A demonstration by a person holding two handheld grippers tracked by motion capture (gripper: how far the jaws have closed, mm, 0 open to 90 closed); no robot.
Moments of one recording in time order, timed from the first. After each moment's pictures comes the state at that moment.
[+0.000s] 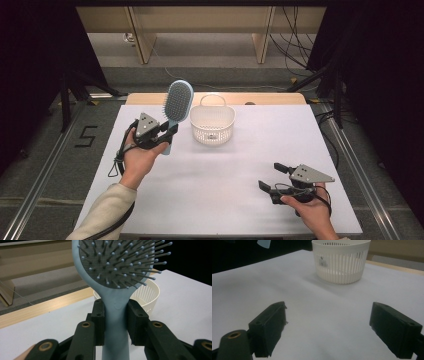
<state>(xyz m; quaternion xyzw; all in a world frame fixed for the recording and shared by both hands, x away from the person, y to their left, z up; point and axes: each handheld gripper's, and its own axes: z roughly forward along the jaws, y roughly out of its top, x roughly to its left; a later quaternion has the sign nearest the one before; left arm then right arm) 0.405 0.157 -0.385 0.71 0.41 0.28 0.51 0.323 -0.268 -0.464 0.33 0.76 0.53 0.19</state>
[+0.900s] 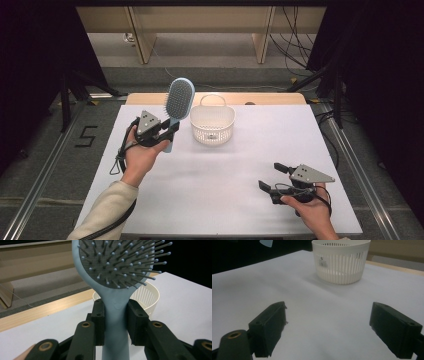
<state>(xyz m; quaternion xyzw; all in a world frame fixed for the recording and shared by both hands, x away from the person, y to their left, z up) 0.410 0.153 -0.382 0.71 0.40 0.28 0.51 0.323 -0.268 -0.464 0.33 0.76 0.53 0.19</state>
